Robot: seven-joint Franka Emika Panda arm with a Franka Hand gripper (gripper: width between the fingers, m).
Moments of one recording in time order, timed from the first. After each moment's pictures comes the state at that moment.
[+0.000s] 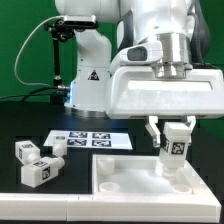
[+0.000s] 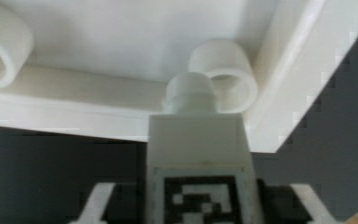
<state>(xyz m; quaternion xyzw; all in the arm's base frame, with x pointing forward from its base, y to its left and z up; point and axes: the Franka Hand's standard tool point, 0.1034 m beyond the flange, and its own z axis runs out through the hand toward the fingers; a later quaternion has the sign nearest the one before) 0.627 0.093 0.091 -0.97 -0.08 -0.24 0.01</state>
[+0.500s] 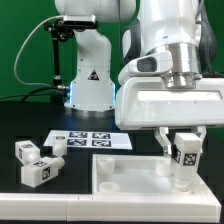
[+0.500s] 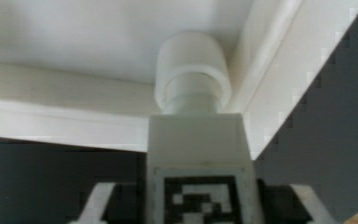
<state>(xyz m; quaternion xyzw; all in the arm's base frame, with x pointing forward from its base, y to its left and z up) 0.630 0.113 0.077 -0.97 -0.09 -0.24 0.02</state>
